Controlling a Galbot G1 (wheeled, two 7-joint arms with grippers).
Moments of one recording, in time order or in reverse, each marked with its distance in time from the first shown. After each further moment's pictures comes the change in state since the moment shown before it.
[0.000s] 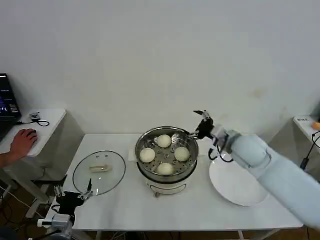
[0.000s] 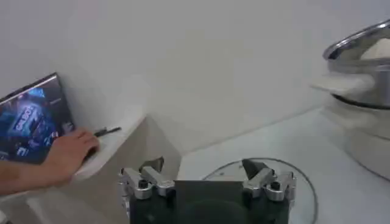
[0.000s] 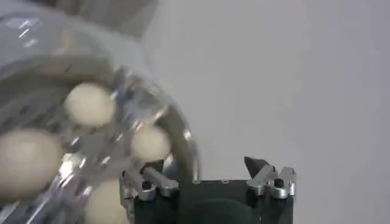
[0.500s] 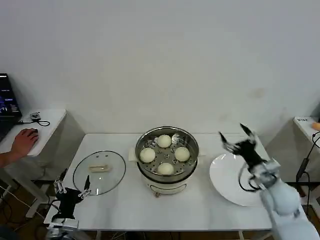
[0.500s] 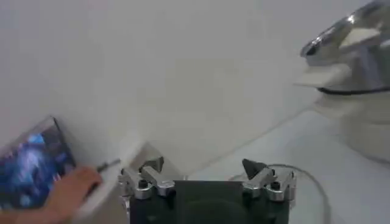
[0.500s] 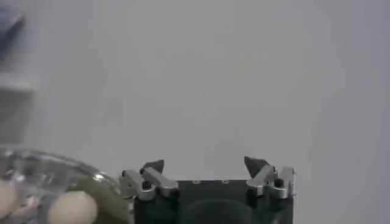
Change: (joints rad) left arm -0.026 0.003 0.002 0.089 0.392 -0.187 -0.063; right arm -0.729 0.385 0.831 0.076 -0.020 0.283 -0.036
